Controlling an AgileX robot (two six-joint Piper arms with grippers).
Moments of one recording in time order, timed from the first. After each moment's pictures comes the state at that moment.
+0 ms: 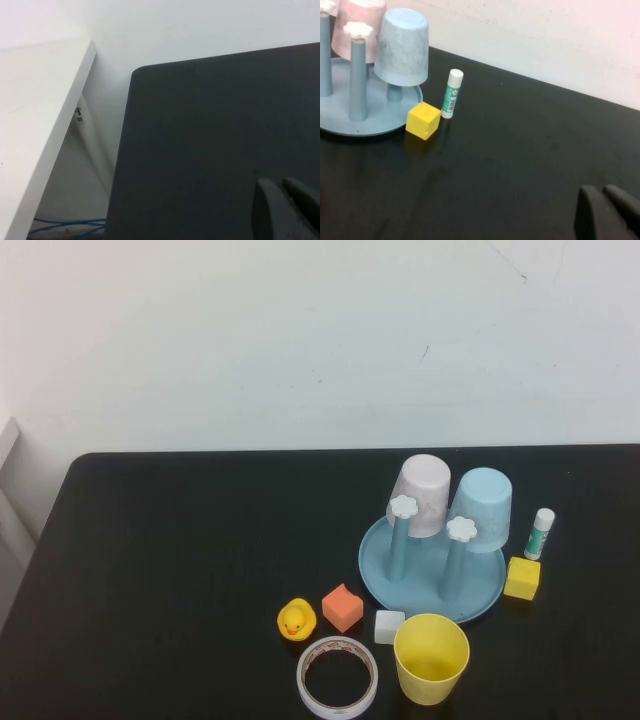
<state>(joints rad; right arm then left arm) 0.03 -0.01 0.02 -0.06 0.39 -0.22 0.00 -0.01 0.02 -0.09 0.35 0.15</state>
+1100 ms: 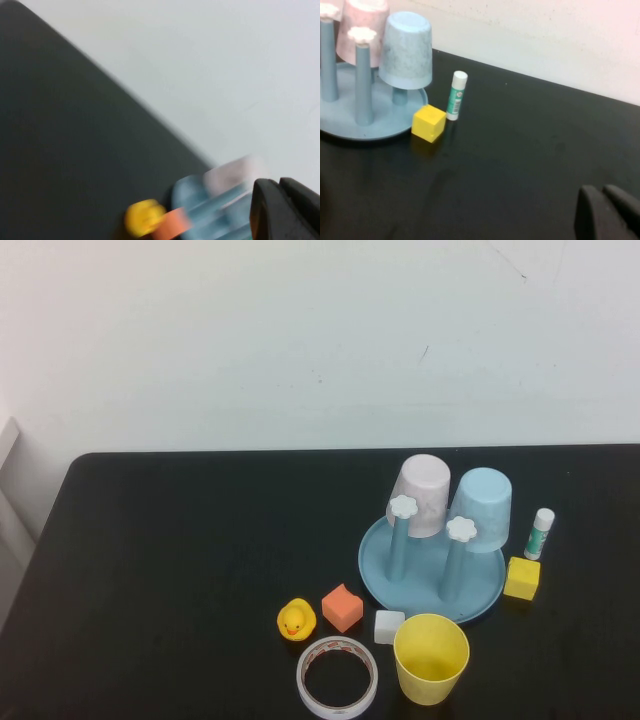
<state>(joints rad) 0.03 -0.01 0.02 -0.02 0.39 -0.22 0.00 -0.01 0.02 -0.90 0.34 0.07</state>
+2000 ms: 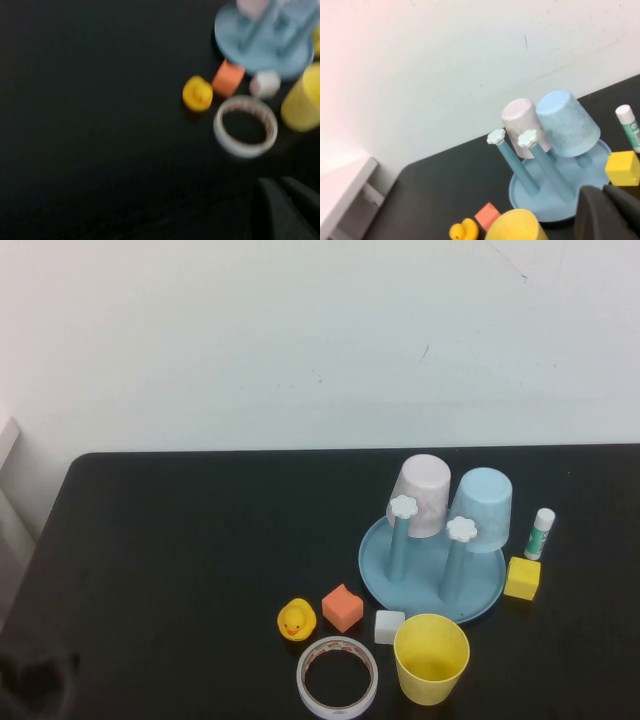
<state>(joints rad) 0.03 -0.01 0.03 0.96 0.35 -0.36 0.00 0.66 -0.55 -0.62 0.82 0.56</state>
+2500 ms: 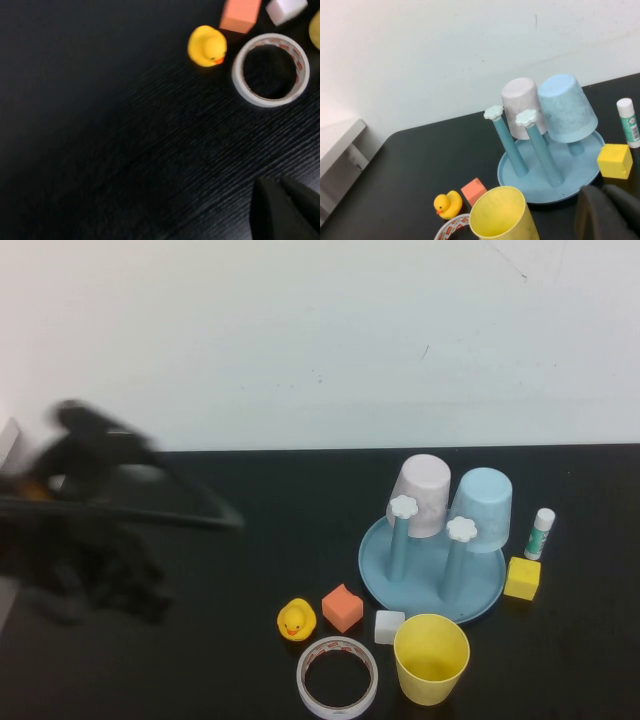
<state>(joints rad) 0.03 -0.01 0.03 0.94 0.41 -0.48 -0.32 1.26 -1.03 -0.25 0.92 0.43</state>
